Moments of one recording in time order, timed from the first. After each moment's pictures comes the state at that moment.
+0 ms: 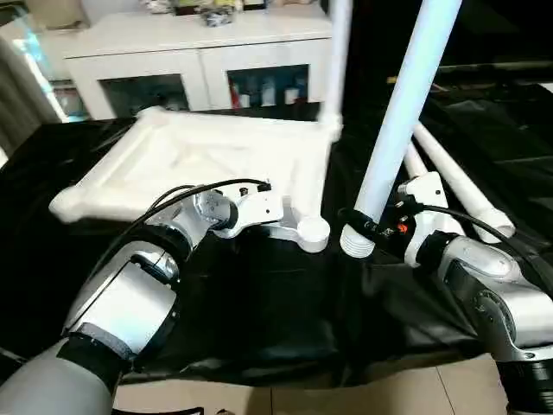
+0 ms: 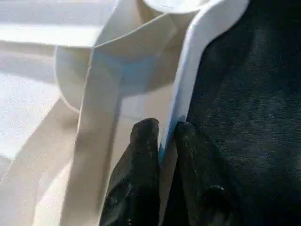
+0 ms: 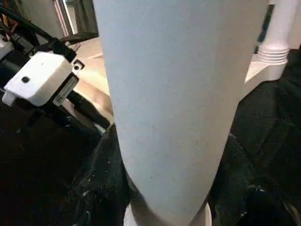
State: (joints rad) left arm -1.07 0.23 -0.52 1.33 0.36 -0.23 -0.86; right arm -0.28 -0.40 0.01 -0.10 0.34 0.52 0.59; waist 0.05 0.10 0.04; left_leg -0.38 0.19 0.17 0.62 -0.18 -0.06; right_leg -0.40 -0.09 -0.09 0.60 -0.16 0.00
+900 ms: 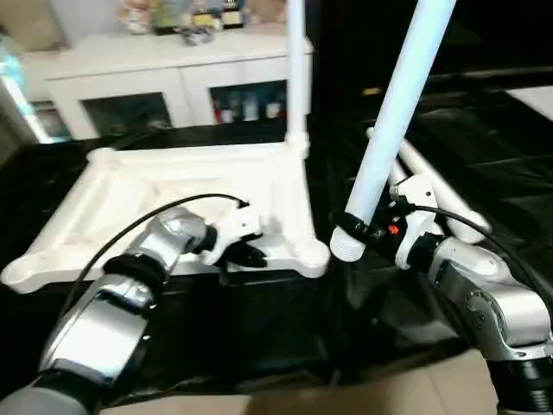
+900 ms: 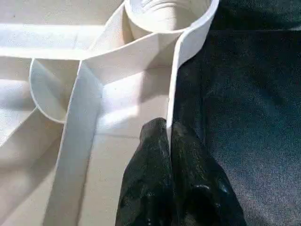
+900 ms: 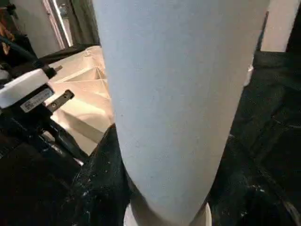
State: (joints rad) left arm -0.79 0.36 -0.32 1.04 0.19 -0.11 -1.17; right arm -0.31 -0.36 0.02 -0.07 0.36 0.56 0.60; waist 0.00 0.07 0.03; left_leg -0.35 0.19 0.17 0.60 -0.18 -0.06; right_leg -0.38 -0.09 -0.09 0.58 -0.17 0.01
